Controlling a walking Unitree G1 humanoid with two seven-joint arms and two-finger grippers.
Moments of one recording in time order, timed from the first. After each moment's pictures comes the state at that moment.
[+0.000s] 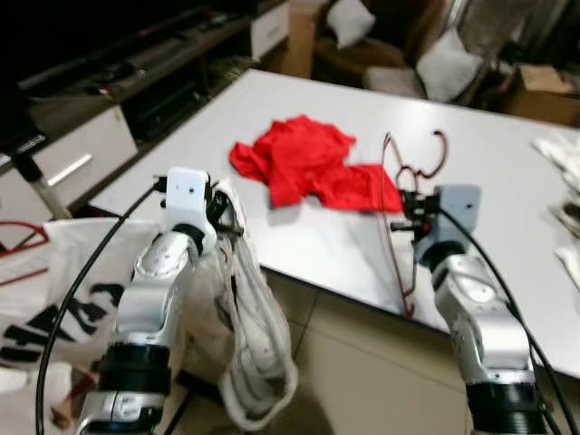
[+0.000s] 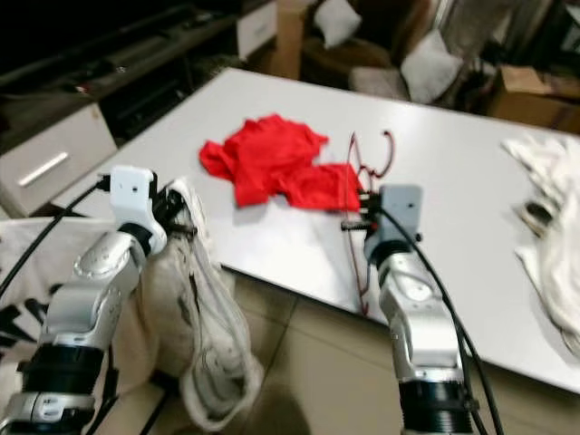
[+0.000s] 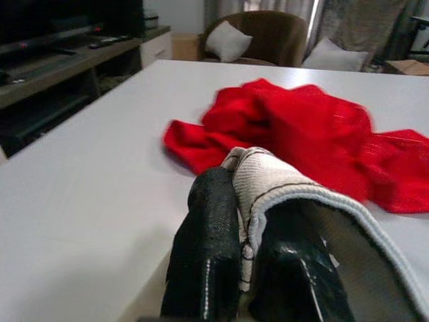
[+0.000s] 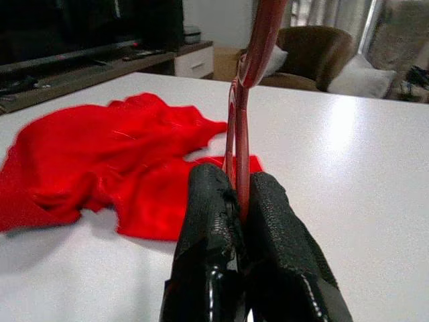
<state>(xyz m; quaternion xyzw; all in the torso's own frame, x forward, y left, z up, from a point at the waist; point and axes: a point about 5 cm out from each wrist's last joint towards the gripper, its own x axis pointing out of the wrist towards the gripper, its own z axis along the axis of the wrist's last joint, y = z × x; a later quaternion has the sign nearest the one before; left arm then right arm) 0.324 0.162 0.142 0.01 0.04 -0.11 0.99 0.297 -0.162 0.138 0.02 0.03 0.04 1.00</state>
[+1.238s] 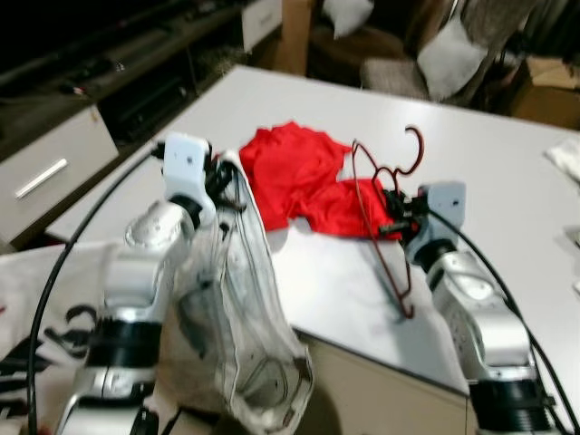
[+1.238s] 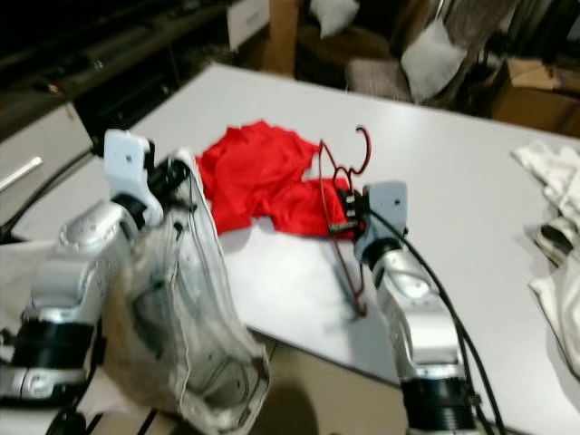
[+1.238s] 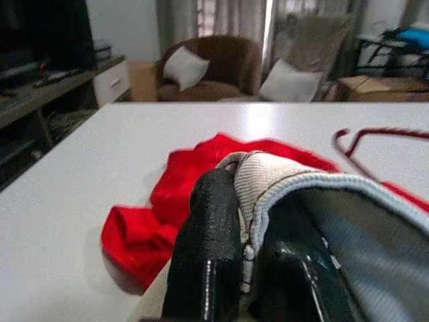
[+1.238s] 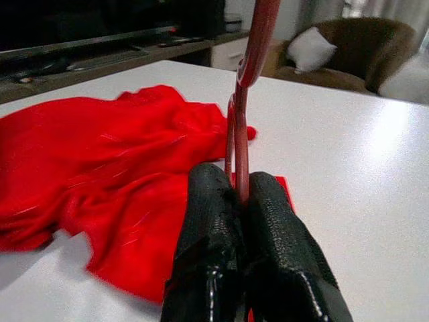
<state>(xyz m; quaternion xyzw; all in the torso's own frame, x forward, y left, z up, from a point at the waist) 0.337 0.155 0.189 0.03 -0.01 -0.18 0.98 0.298 -0.159 0.142 -0.01 0.03 0.12 0.99</state>
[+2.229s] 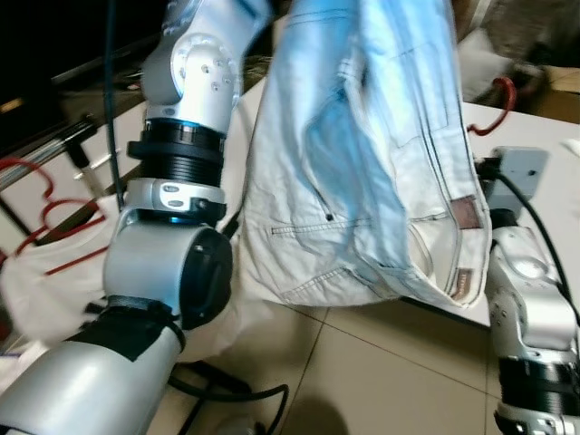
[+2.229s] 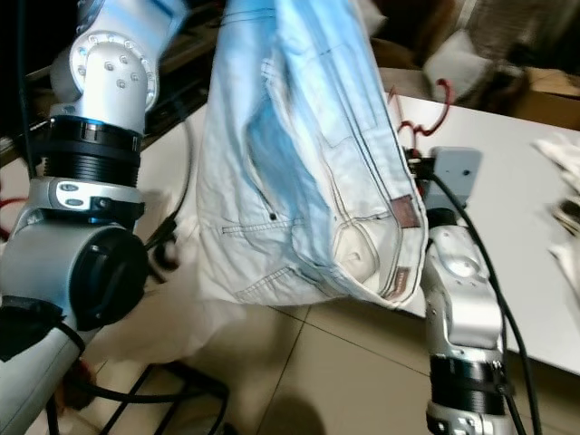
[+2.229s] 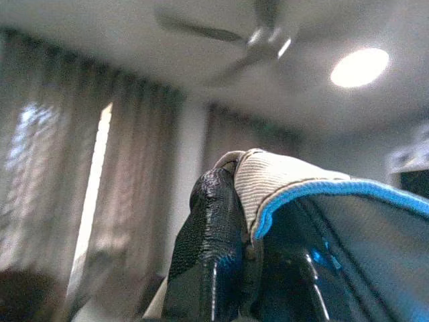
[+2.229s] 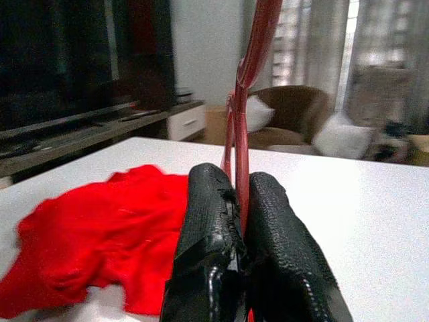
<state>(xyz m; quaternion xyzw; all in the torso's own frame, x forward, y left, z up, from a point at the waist) 0.374 0.073 0.395 -0.18 -0.30 -0.40 0.85 0.302 -0.210 0.182 0.01 -0.06 -0.01 1.00</state>
